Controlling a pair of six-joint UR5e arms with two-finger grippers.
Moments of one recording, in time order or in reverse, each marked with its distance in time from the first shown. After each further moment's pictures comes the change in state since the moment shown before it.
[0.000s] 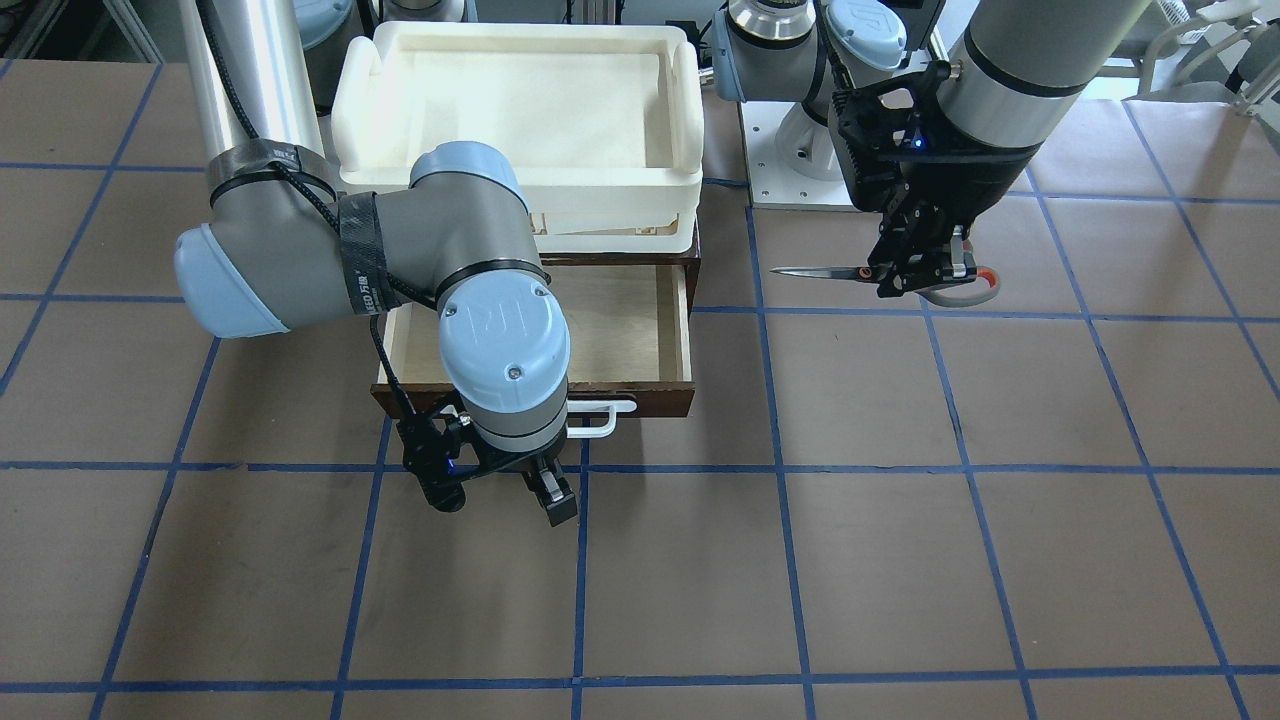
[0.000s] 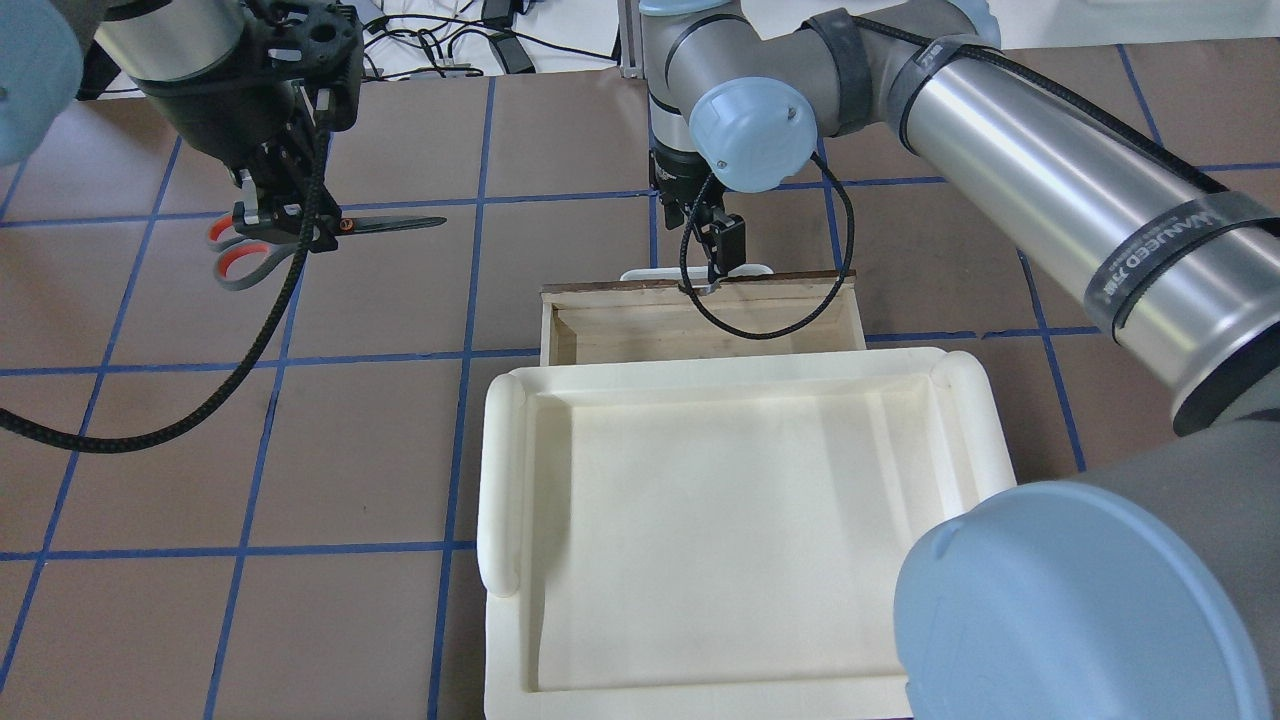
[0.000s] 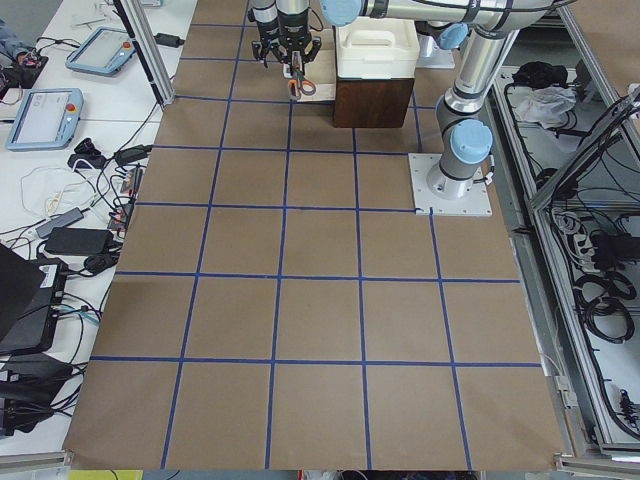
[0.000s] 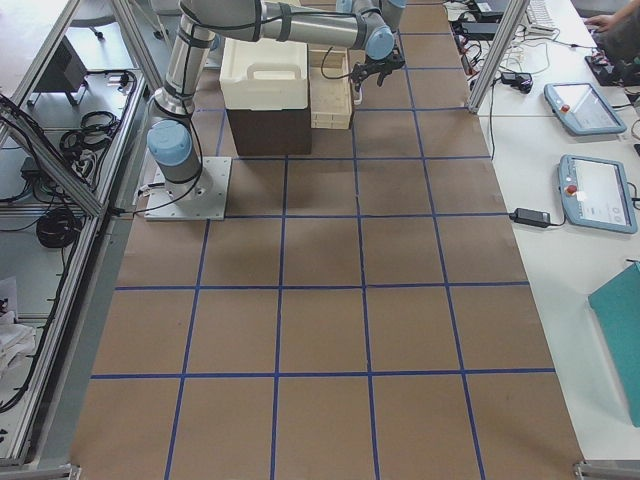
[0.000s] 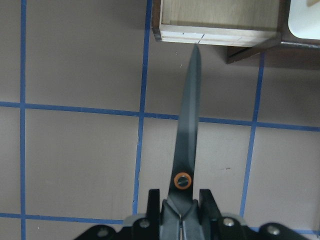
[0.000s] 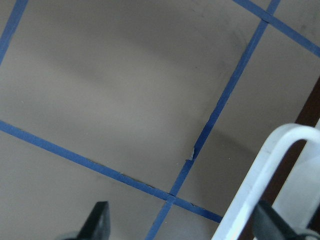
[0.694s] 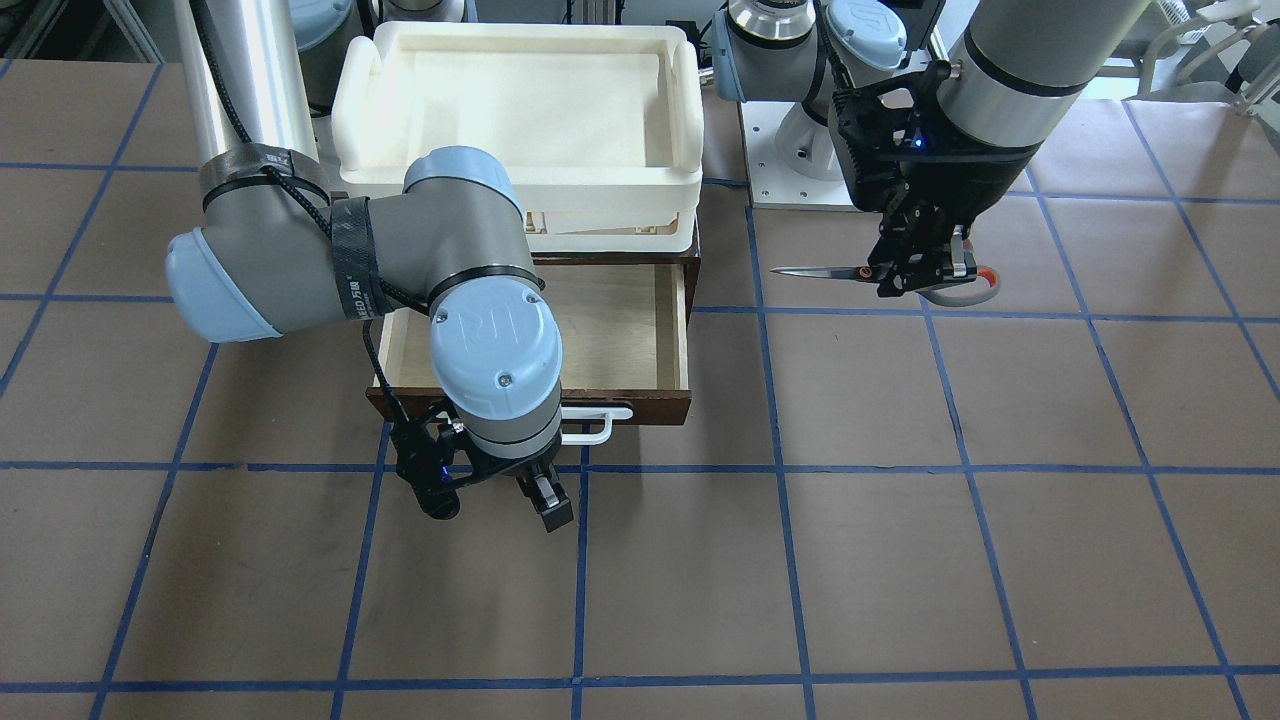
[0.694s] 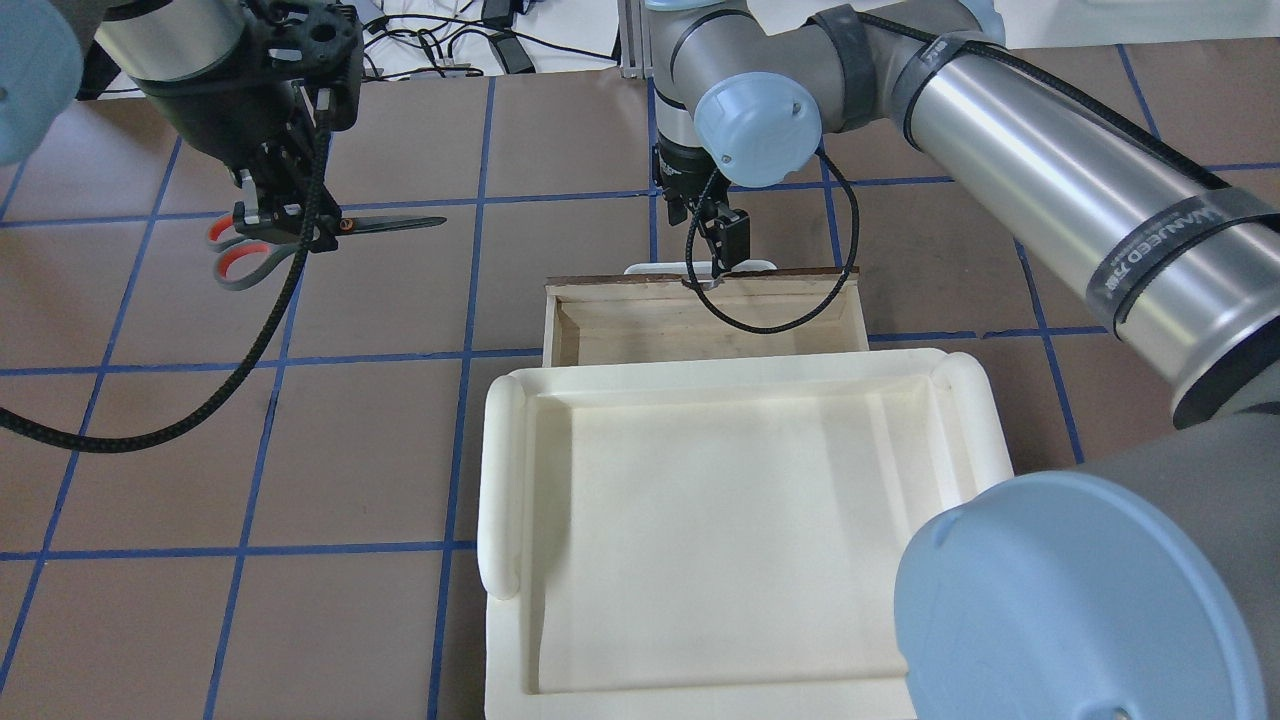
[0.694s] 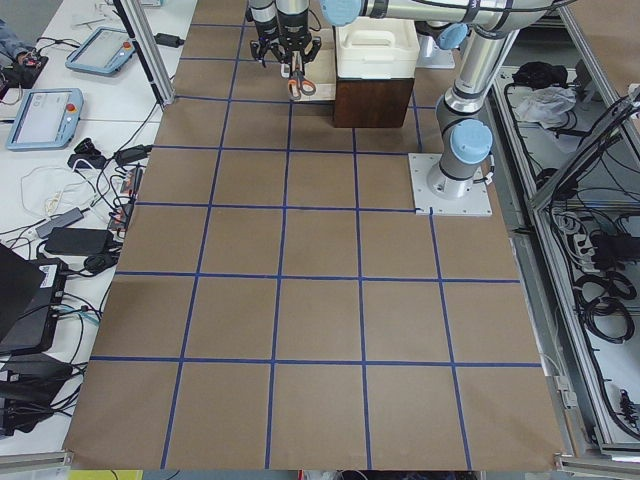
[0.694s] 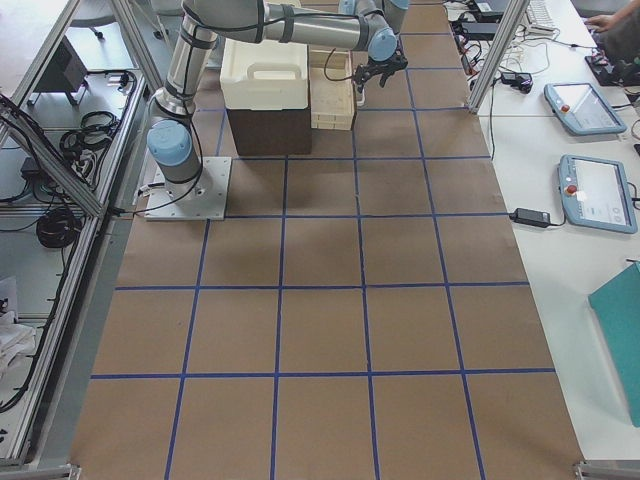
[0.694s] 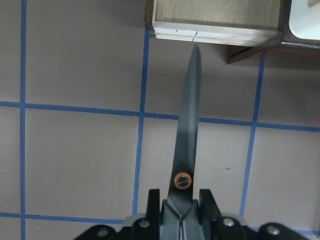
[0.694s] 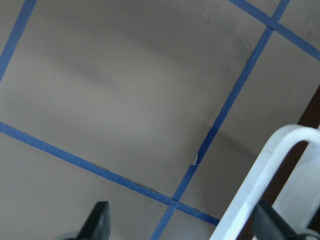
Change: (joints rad) left arm 0.000 0.001 0.000 0.000 0.000 -0.003; right arm -0.008 0.004 -0.008 0.000 0.000 -0.022
